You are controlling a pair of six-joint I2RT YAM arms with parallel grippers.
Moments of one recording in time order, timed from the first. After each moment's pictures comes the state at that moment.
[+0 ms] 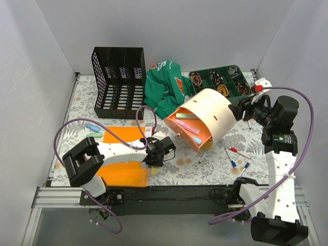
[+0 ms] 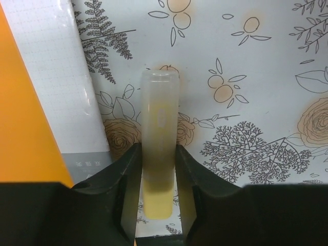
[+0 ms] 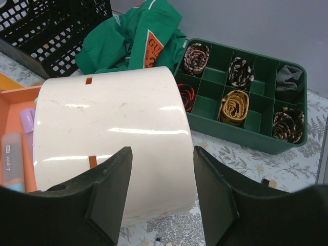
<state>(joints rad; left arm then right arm) -1.08 1.59 0.90 -0.62 -0.34 -0.87 -0.14 0.83 1.02 -0.42 -0.67 -0.19</state>
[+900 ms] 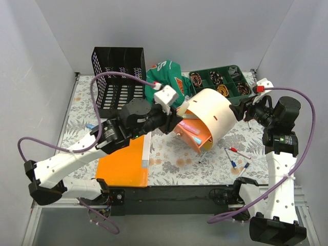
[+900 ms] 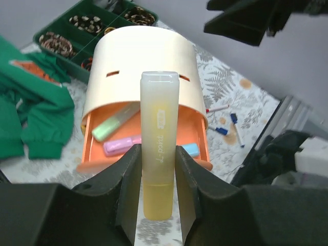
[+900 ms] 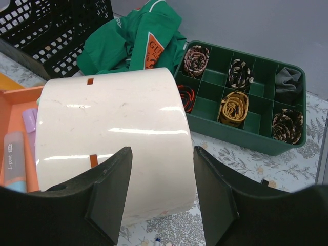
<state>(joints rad) -1.08 1.16 1.37 -0.41 -0.18 -0.22 -0.16 0.82 1.02 -0.42 -0.70 -0.19</state>
